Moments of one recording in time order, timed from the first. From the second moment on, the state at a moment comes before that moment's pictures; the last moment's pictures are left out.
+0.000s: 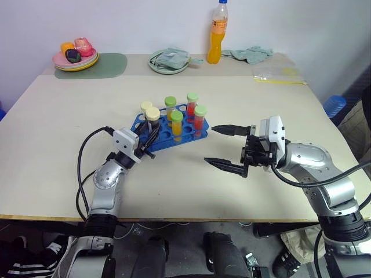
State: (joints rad) left arm -0.32 0.22 0.08 0.26 -0.20 -0.40 -0.61; right arm -0.35 -0.65 0.03 -0.36 0.52 0.38 0.96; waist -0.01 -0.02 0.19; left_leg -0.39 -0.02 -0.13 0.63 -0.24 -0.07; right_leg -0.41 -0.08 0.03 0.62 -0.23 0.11
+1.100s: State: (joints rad) left arm 0.03 0.84 0.40 -0.11 -0.73 0.16 -1.09; right arm -0.27 -0.71 -0.02 -0.28 0.50 0.31 1.04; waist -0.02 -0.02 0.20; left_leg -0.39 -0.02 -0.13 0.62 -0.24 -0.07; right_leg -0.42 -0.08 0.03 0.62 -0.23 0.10
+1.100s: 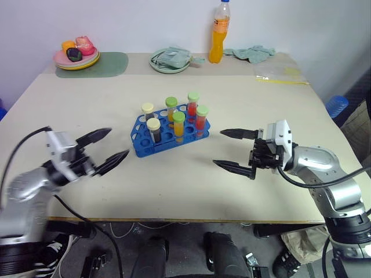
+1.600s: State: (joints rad) left arm 0.01 0.88 0.43 -0.10 -0.74 0.25 -1.24; right arm -0.30 -0.76 -0.07 -0.17 0.47 0.28 1.07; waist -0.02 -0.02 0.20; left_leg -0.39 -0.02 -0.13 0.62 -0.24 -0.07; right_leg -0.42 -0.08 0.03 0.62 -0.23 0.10
